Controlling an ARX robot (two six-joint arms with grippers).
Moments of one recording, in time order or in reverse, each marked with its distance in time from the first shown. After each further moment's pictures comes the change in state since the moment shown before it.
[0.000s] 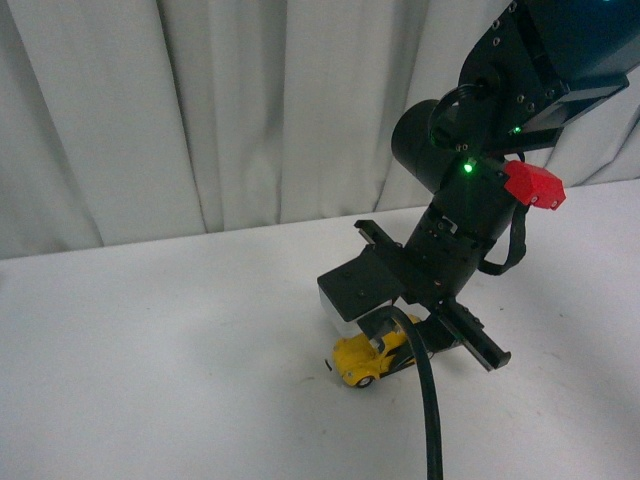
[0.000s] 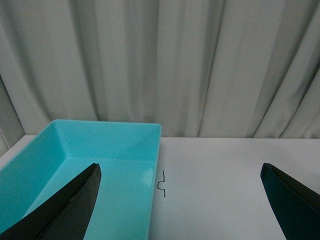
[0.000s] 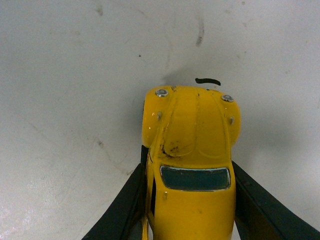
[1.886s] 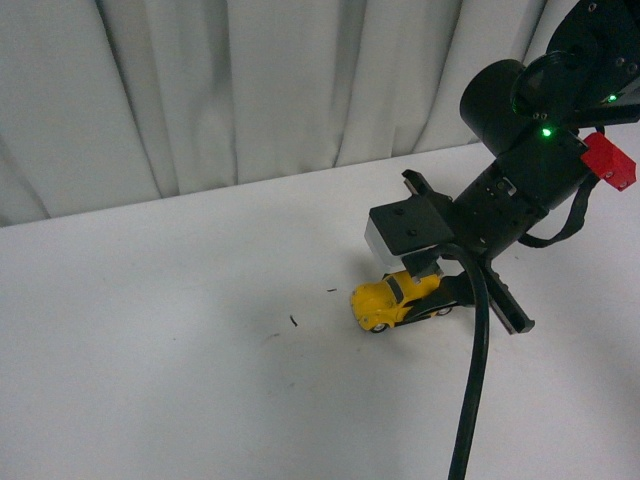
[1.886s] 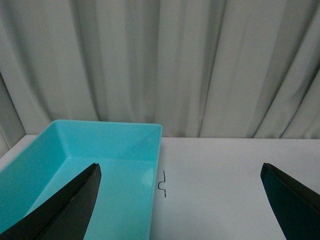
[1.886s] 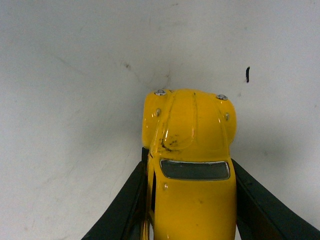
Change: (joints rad) left arm 0.000 0.000 0.000 0.000 0.000 0.000; right arm -0.219 -0.079 -0.261 0.203 -0.148 0.023
